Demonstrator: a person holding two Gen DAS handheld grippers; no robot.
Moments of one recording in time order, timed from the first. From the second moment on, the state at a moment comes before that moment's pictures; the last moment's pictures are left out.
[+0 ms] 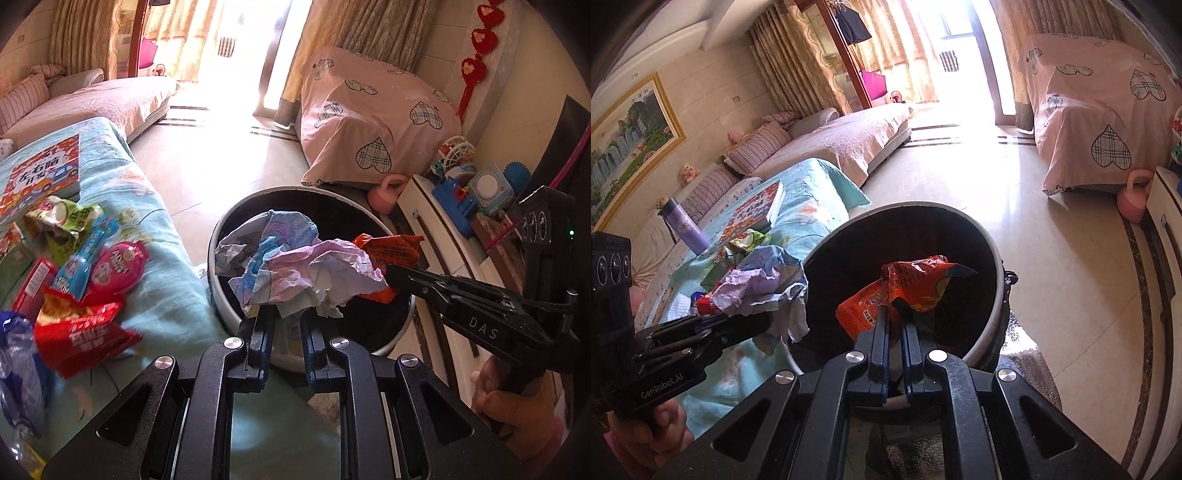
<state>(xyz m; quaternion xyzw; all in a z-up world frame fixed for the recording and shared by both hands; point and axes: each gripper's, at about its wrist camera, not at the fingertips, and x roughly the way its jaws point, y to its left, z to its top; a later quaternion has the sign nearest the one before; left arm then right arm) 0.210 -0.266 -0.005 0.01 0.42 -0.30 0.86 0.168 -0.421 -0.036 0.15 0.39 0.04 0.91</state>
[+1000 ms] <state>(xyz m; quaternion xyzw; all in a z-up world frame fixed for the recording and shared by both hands) 0.108 -0.148 -0.013 -0.01 0.39 -0.23 0.89 0.102 -0.366 -0.031 0.20 0.35 0.06 0.91</state>
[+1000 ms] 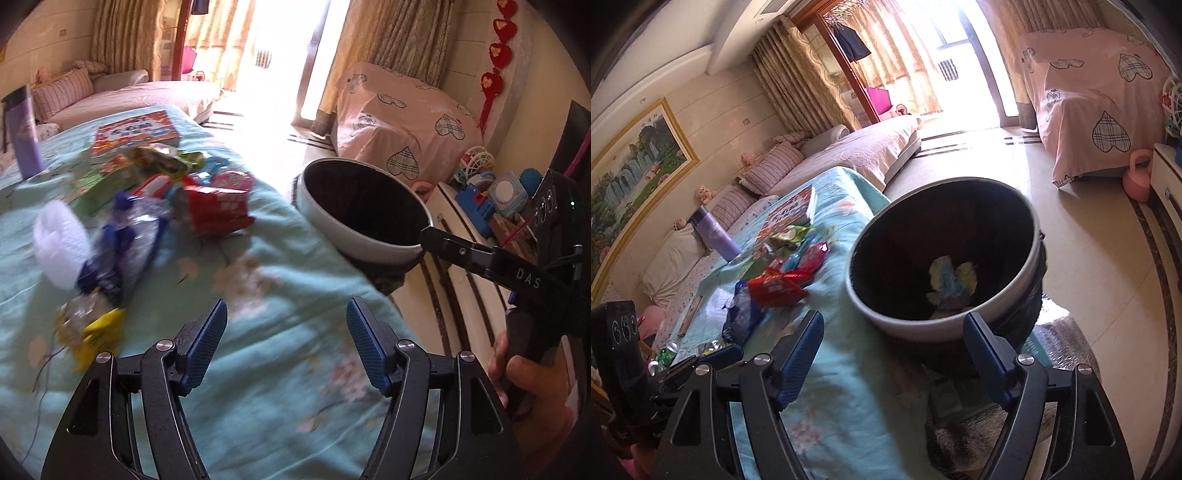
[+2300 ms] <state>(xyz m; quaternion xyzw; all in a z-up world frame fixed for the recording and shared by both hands) 0.131 -0.027 -0.046 -0.05 0.41 -0.13 0.90 0.189 -0.220 -0.046 0.10 0.39 0.17 0.90</state>
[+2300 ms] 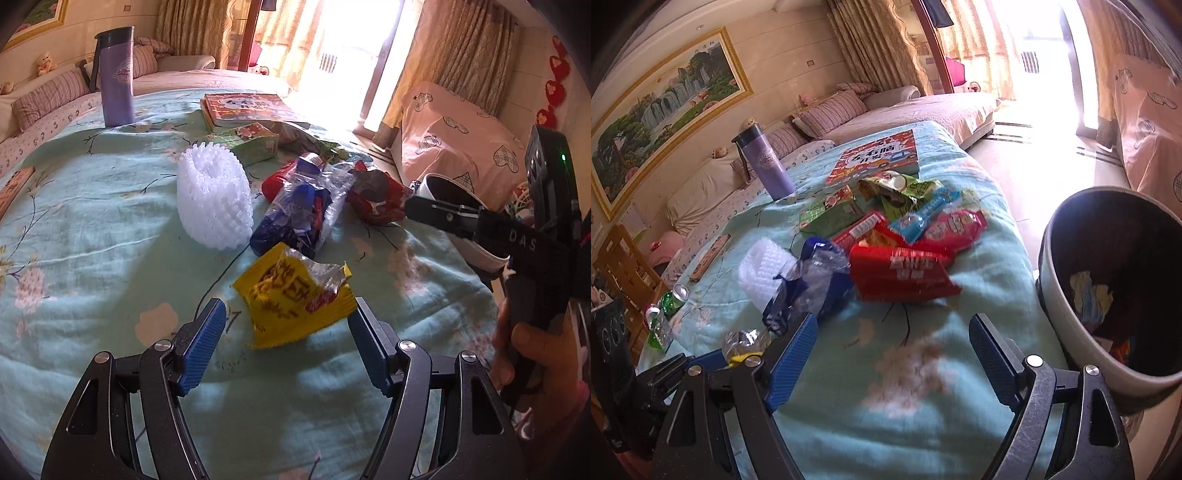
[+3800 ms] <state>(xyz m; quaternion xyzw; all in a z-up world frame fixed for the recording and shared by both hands) 0.125 -0.144 0.000 -0.03 0.38 -0.26 0.89 0.107 -0.359 -0.018 0.16 0.35 0.06 0.92</state>
